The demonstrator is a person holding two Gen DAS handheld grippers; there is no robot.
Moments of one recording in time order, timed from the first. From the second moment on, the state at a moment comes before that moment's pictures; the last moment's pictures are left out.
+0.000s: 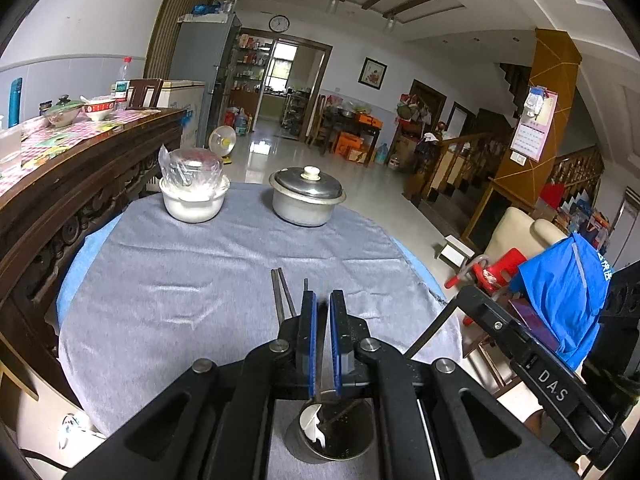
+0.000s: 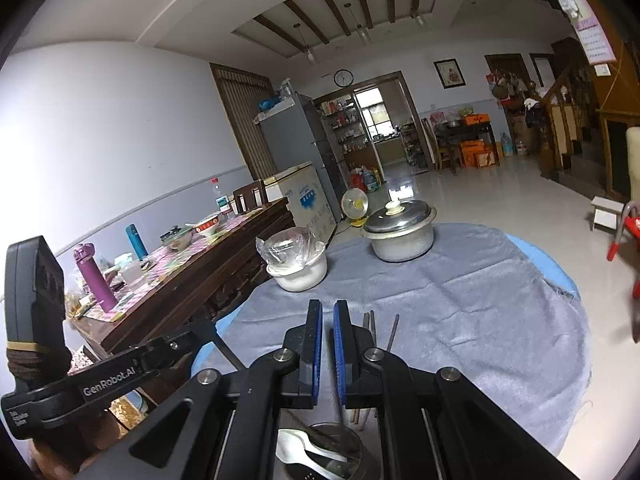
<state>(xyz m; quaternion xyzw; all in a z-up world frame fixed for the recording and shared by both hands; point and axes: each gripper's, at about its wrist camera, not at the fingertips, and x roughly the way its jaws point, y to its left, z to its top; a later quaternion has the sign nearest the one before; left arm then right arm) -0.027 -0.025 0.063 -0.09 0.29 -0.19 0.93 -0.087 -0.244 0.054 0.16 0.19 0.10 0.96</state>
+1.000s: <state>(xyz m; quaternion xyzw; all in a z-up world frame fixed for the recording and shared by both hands) -0.024 0.011 0.068 -0.13 0.26 -0.14 0.95 -0.095 -0.298 0.051 0.25 0.16 0.03 0.95</state>
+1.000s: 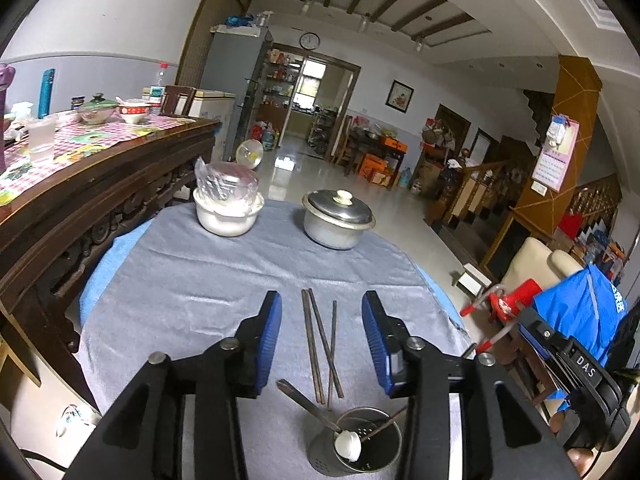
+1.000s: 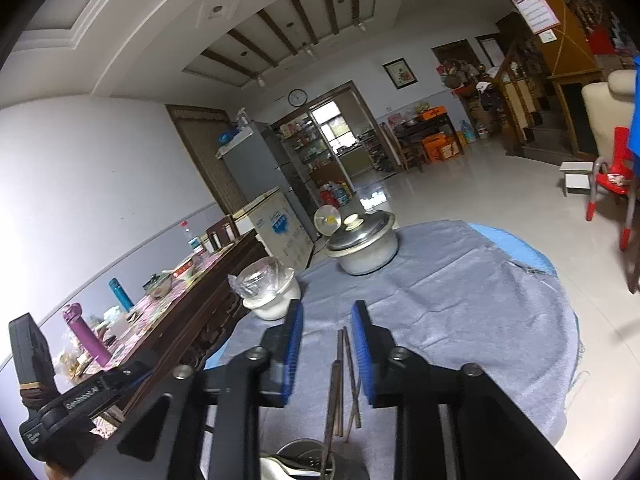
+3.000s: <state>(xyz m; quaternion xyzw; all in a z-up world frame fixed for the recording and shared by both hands) 0.106 0.084 -0.062 -0.16 0.43 0.01 0.89 0.011 -0.368 -0.080 0.32 0.34 -0.04 0.88</state>
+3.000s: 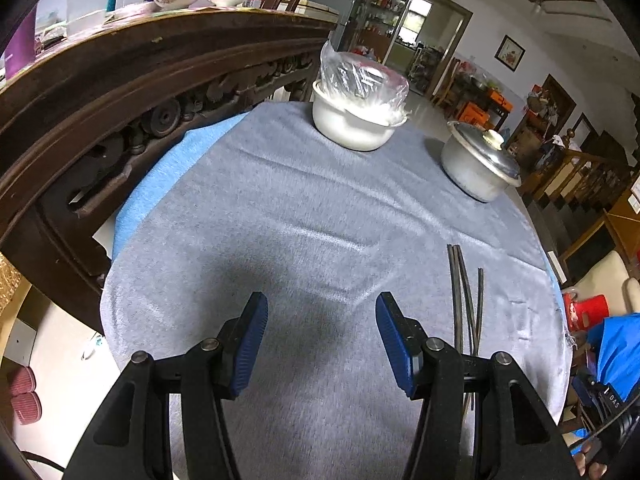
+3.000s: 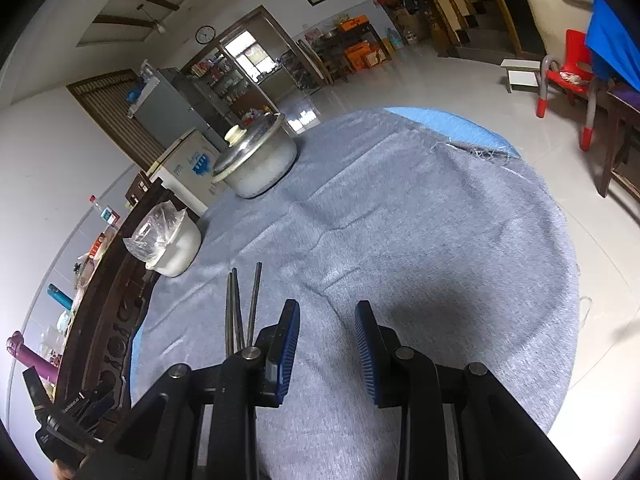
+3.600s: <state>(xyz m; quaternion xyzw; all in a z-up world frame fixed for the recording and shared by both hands) 0.175 0.021 -0.082 -0.10 0.46 -0.06 0.88 0.146 -0.319 -0.108 0.27 0.44 0.09 0.85</state>
